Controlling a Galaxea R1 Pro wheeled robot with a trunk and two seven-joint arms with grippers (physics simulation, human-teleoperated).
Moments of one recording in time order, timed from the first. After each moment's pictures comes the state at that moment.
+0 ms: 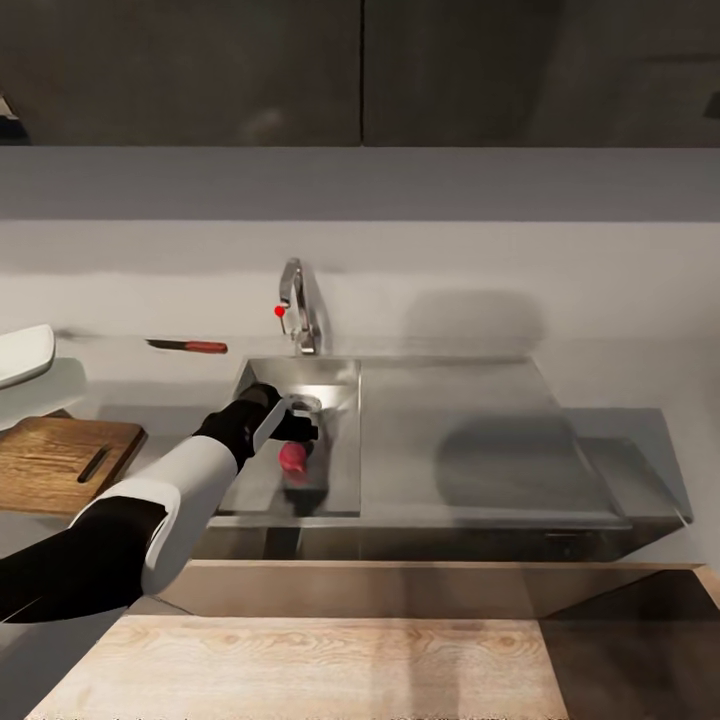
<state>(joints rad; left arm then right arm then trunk) -1.26 -0.12 -0.14 -0.32 0.07 0.79 0.00 0.02 -0.08 -0.18 -0.46 -0.04 -0.50 0.10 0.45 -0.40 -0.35</state>
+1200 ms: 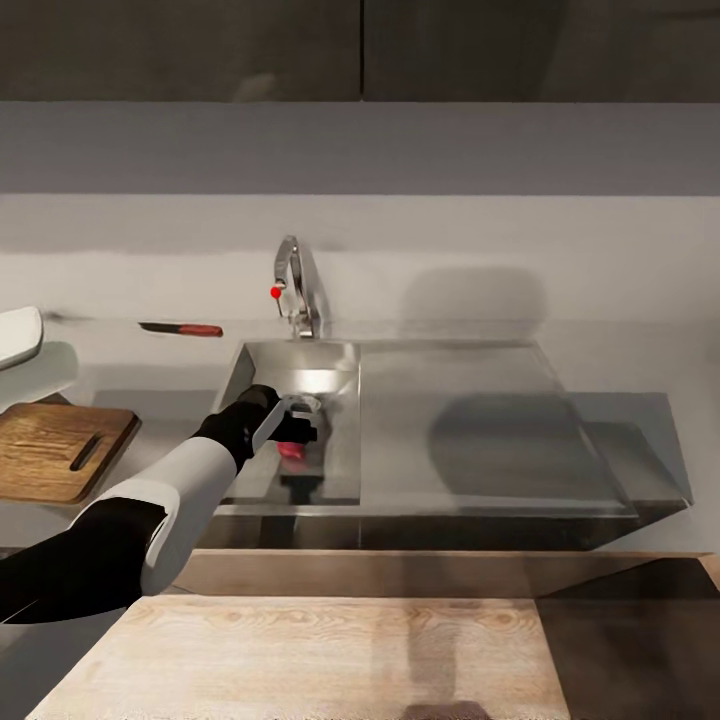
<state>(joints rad) -1.26 -0.11 -0.14 -0.32 0.07 0.79 0.00 0.02 -0.08 -0.18 -0.46 -0.04 -0.50 0.10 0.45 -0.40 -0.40</state>
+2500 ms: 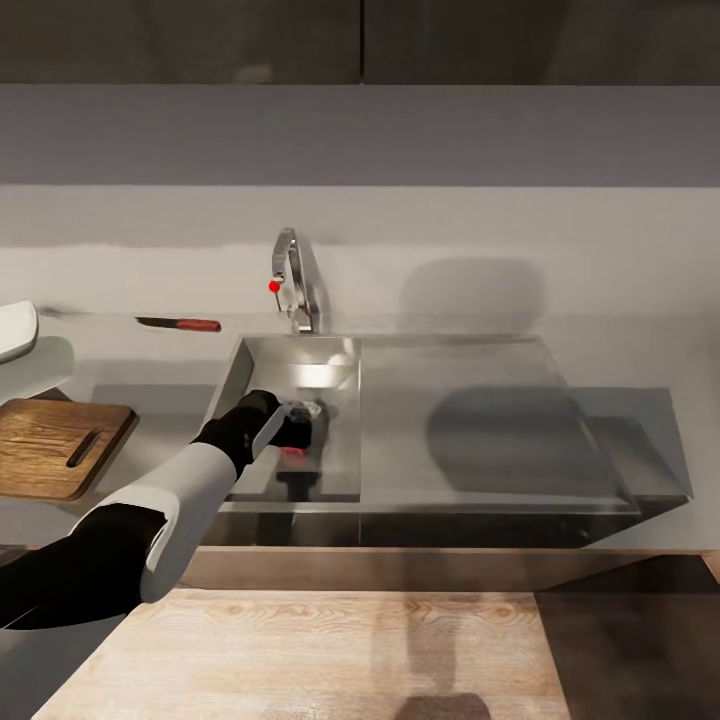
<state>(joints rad) -1.24 -0.11 -0.14 -0.32 0.06 0.79 0.00 0.02 -0.08 -0.18 -0.44 -0.04 -0.50 0.10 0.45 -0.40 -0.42</state>
